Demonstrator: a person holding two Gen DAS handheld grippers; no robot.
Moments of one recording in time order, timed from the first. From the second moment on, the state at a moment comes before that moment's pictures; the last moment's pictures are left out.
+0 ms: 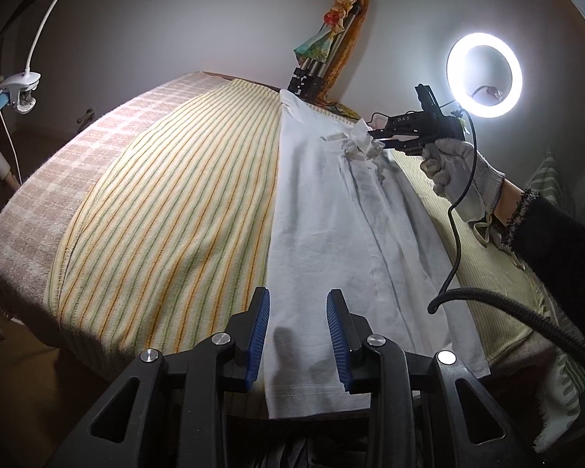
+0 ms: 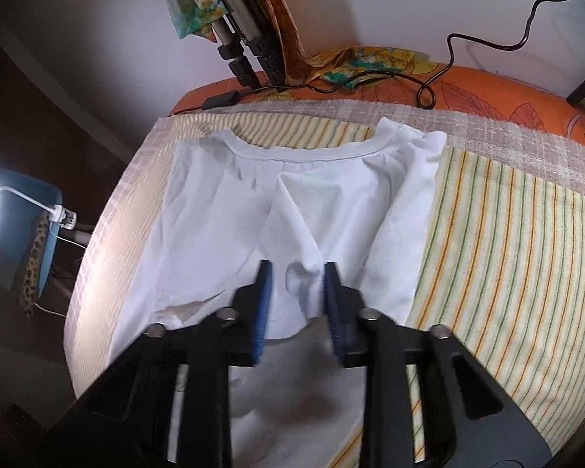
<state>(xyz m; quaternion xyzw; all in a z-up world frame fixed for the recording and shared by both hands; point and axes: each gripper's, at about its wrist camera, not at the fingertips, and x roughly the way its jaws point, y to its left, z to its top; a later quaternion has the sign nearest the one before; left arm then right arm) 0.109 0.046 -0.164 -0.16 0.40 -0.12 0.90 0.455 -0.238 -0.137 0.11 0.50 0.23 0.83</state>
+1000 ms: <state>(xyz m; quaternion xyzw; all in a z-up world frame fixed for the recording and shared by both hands) 0.077 0.074 -0.140 -0.16 0.39 -0.18 0.89 0.254 -0.259 -0.016 0.16 0.43 0.23 0.86</state>
